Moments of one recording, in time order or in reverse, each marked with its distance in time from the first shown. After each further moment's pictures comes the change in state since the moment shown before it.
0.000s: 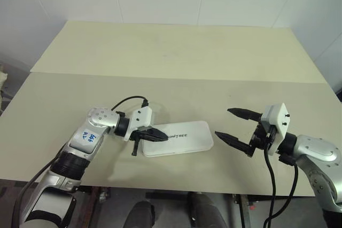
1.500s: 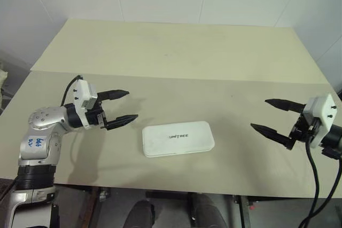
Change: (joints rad) left arm 0.130 0.062 0.455 0.003 -0.259 -0.013 0.103; right arm 0.019 -0.186 -0.229 0.213 0.001 -0.130 0.172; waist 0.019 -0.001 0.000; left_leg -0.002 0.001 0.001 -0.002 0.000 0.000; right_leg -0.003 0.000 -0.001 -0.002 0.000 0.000
